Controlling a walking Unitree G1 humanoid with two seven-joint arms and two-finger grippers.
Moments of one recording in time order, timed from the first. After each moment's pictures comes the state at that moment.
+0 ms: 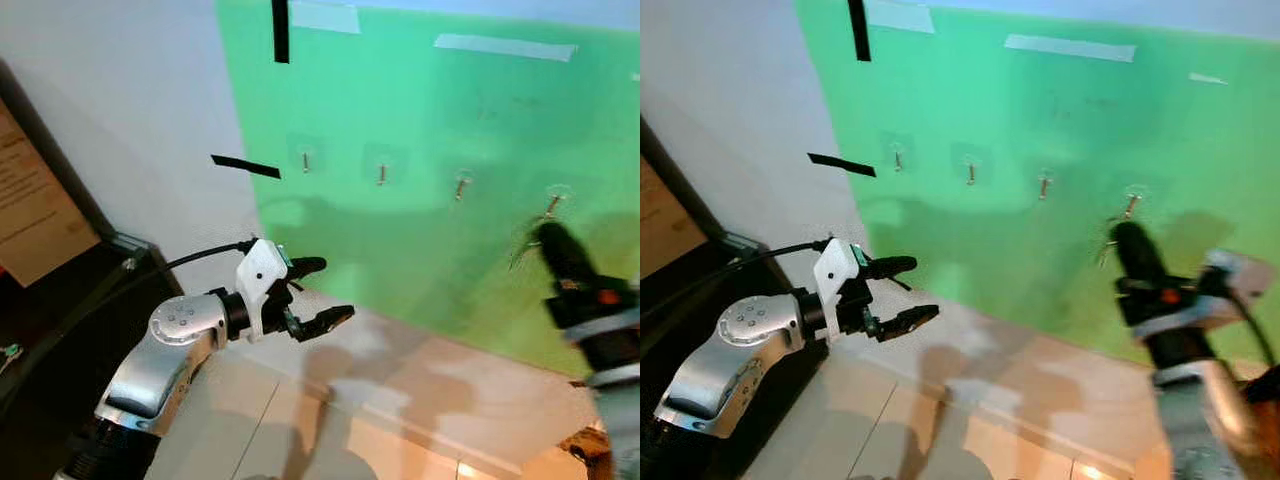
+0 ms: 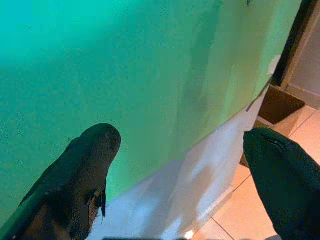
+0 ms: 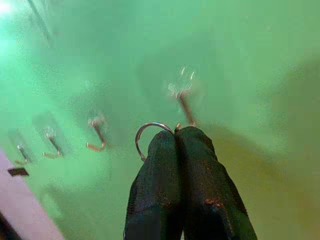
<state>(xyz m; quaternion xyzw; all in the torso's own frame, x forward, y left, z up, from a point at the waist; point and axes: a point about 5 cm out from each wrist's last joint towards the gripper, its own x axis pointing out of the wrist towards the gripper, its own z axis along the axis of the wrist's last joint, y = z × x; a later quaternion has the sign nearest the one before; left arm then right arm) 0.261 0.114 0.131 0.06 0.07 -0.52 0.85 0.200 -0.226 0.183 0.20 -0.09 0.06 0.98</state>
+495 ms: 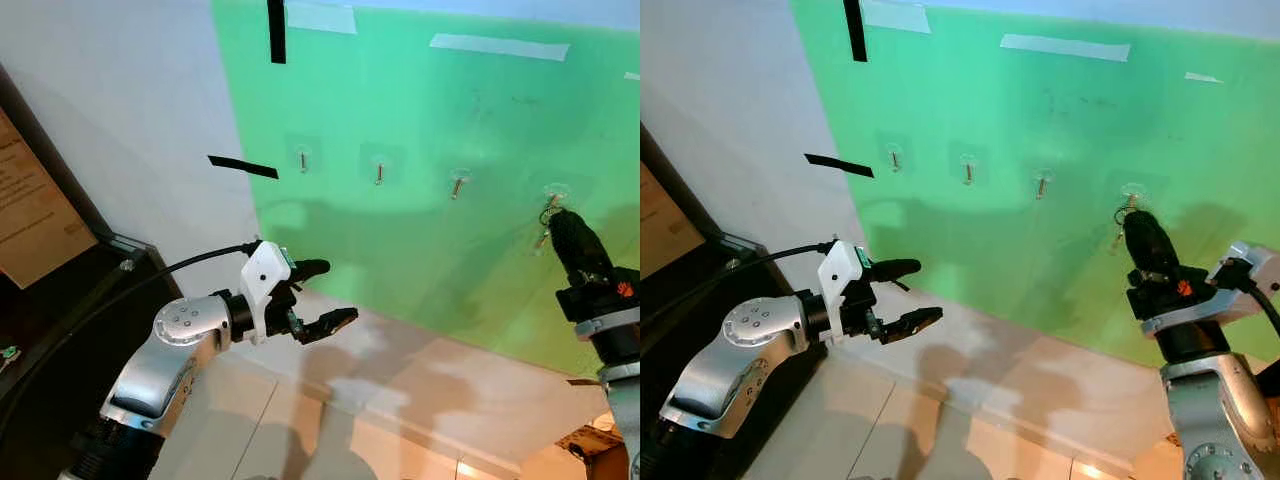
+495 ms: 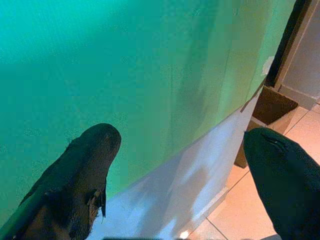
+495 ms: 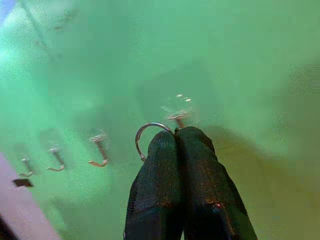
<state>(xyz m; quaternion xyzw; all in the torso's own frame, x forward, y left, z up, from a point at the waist) 0.262 0.112 0.128 0.05 0.07 -0.52 0.85 0.203 -0.231 0.190 0.20 -0.09 0.05 0.97</state>
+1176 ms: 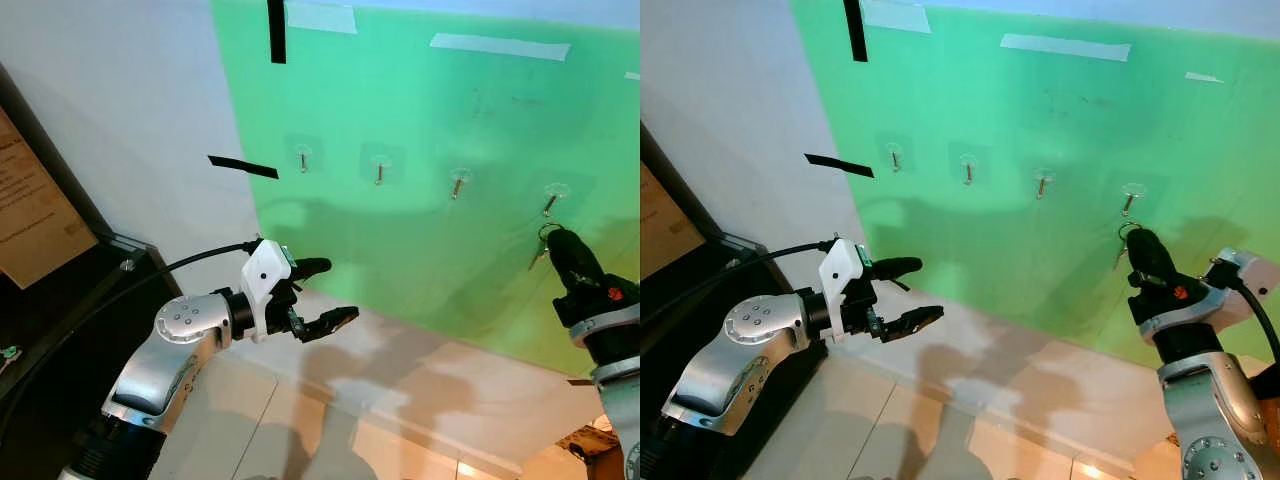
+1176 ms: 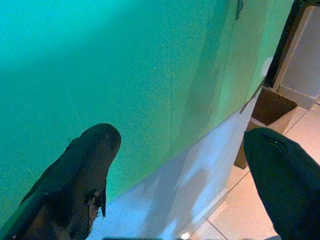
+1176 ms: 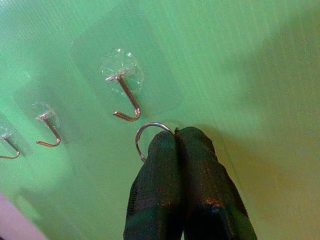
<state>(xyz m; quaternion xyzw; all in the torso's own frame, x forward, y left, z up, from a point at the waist) 0.263 0.112 0.129 0.05 0.07 -0.53 0.85 0.209 -0.238 0.171 0.22 -0.04 0.01 0.97</state>
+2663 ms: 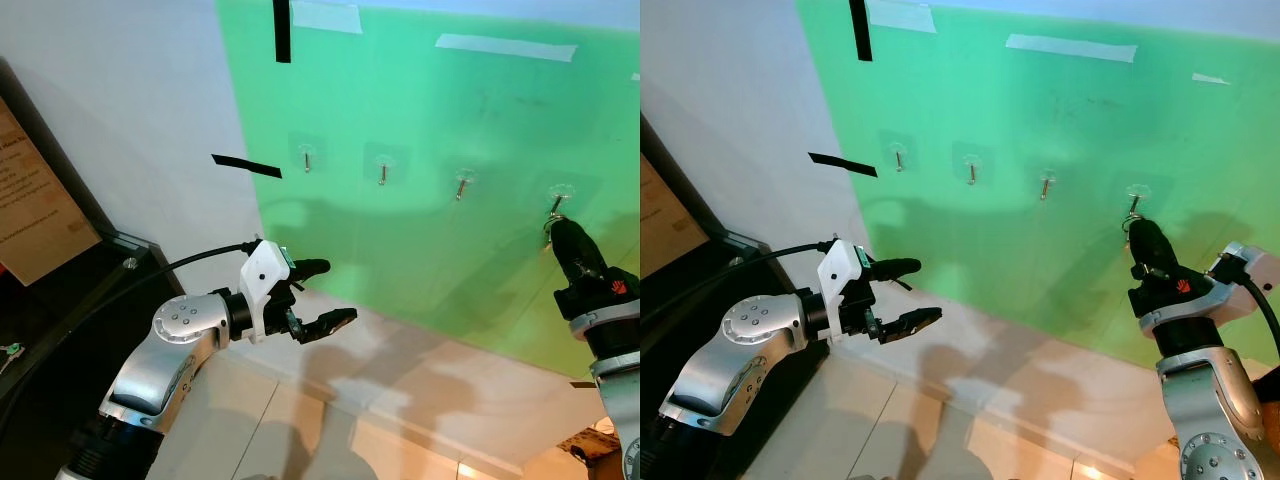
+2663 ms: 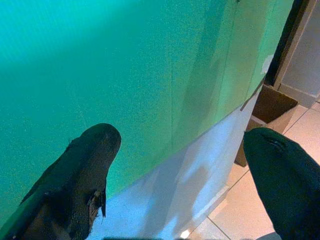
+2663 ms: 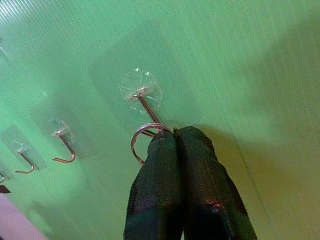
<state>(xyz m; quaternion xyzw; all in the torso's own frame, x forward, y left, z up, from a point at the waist) 0.262 0.114 0.129 0.05 0.07 -0.53 0.85 0.211 -0.237 0.176 0.23 -0.06 0.01 0.97</state>
